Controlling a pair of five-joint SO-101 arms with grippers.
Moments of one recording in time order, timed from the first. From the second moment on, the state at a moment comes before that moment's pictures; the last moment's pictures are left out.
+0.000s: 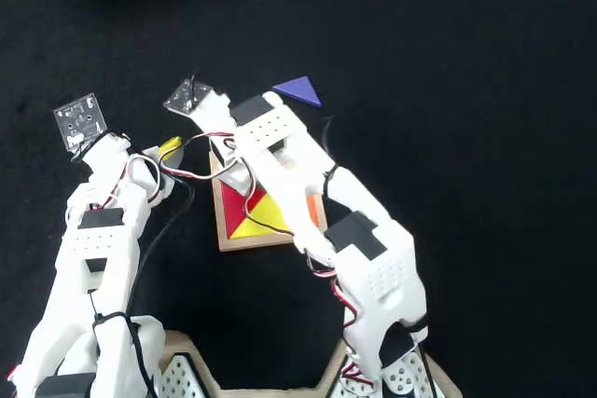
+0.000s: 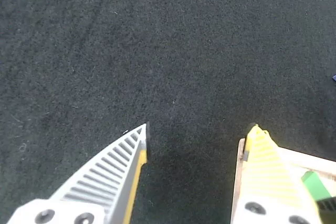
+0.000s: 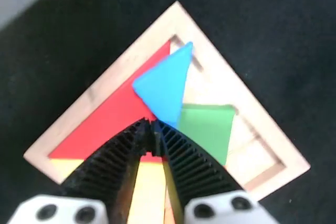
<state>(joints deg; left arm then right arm) -11.3 -34.2 67.9 18.2 17.4 -33.8 28.1 -7.6 69.8 22.3</state>
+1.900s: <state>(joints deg) -17.8 -34.2 67.9 18.2 23.4 -34.6 36.1 -17.4 69.7 22.1</state>
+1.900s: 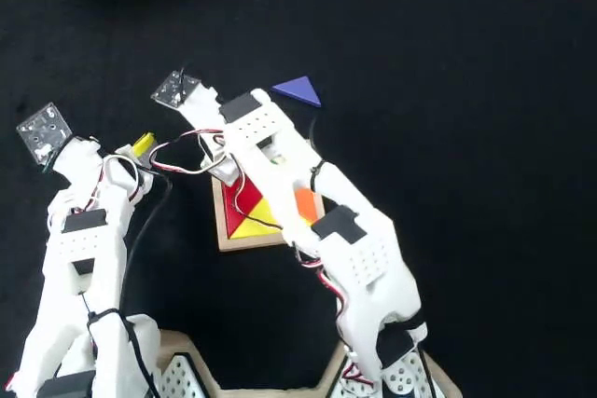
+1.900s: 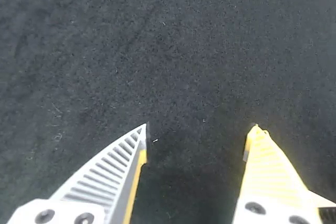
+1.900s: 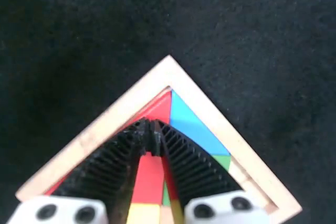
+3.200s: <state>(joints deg) -16.4 -34.2 67.9 18.2 22.5 -15.0 53.5 -37.7 61.0 48.4</state>
